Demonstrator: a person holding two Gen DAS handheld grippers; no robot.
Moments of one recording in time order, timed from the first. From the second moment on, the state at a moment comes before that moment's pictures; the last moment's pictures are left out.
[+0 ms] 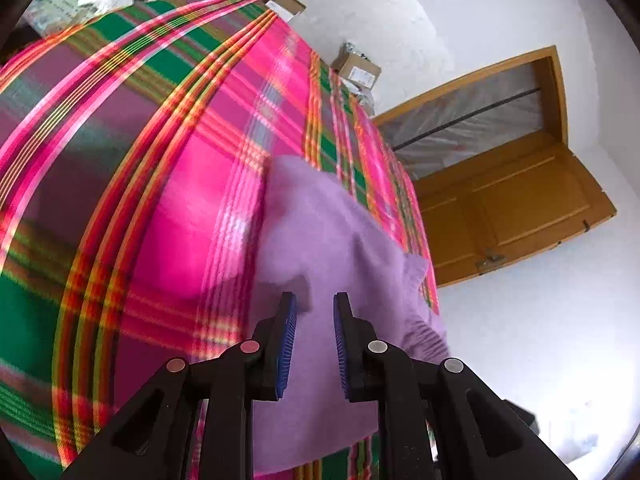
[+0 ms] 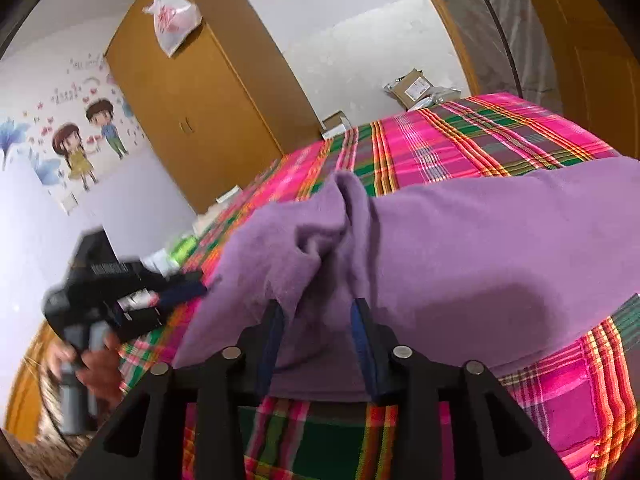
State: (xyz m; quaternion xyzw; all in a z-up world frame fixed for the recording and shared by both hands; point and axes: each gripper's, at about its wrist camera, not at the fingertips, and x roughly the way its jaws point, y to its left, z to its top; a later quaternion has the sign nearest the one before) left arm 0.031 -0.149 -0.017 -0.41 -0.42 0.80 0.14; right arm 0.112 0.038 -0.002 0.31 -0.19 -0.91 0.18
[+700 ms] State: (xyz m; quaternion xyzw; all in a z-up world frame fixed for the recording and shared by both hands) left arm 0.044 -0.142 -0.028 -0.43 -0.39 0.81 0.14; right arm 0.037 0.048 -0.015 0.40 -0.23 -0.86 0.21
